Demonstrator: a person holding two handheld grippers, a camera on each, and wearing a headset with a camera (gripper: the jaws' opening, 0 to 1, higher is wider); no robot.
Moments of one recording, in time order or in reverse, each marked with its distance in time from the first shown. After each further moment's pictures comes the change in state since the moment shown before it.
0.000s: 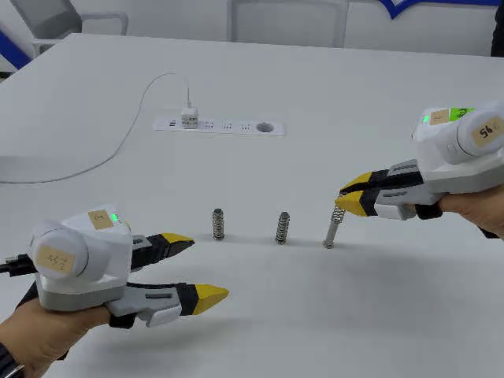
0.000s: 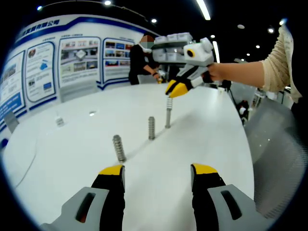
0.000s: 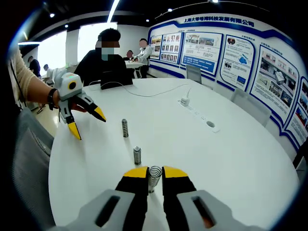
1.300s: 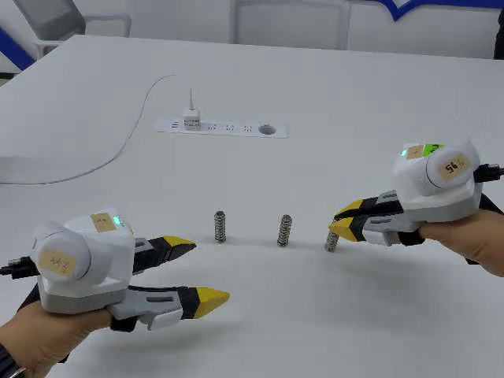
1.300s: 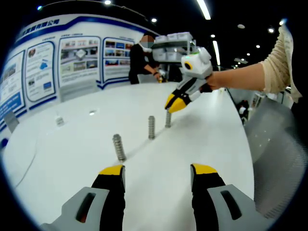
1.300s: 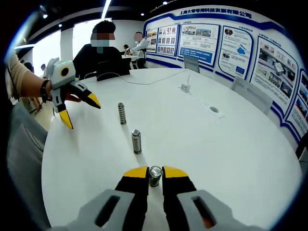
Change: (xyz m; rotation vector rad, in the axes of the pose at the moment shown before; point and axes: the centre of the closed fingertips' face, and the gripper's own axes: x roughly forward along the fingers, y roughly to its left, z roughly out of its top) left arm 0.000 0.001 -0.002 -0.001 0.006 0.000; right arm 0.026 0.007 -0.036 0.047 0.060 -0.008
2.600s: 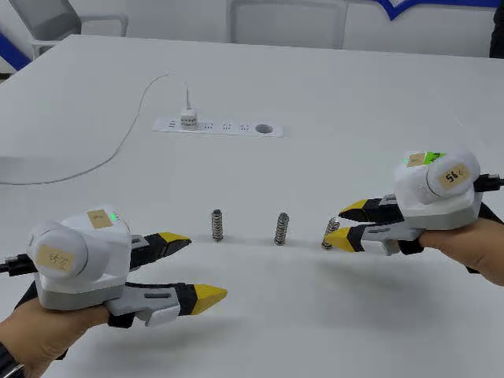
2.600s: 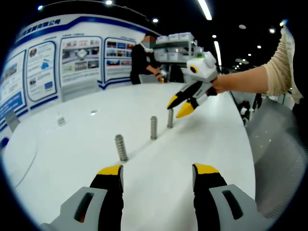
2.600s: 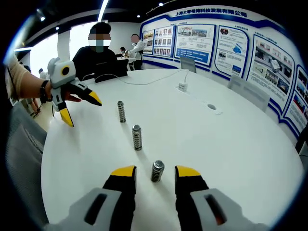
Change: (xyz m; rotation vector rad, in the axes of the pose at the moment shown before) left arm 0.001 0.002 0.002 -0.005 -0.004 0.012; right arm -0.006 0.002 -0.010 0.028 -0.022 -0.018
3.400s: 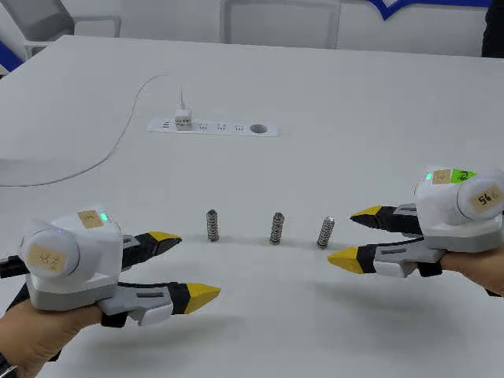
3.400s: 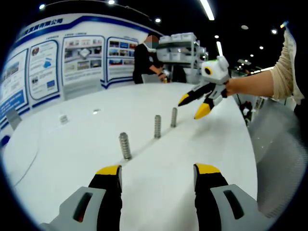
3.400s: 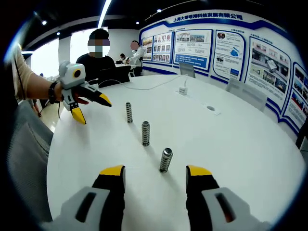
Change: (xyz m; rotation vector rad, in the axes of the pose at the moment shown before) left arm -0.002 0.007 -0.003 -0.014 0.001 0.019; right arm -0.022 0.012 -0.011 0.015 -0.061 -0.003
